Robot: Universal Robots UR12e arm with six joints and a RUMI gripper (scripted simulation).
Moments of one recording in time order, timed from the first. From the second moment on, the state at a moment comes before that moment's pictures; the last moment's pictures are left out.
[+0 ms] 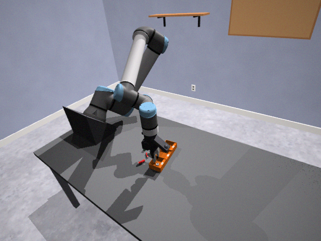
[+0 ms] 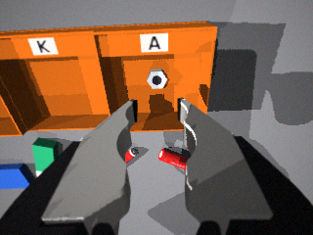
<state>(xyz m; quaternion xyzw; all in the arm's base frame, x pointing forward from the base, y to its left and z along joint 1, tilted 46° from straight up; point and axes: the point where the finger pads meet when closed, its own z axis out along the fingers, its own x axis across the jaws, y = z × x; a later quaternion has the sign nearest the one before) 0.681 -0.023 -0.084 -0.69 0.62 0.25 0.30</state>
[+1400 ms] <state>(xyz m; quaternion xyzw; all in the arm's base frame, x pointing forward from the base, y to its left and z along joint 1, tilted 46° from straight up) 0.678 -0.101 -0.007 -0.69 0.62 0.25 0.30</state>
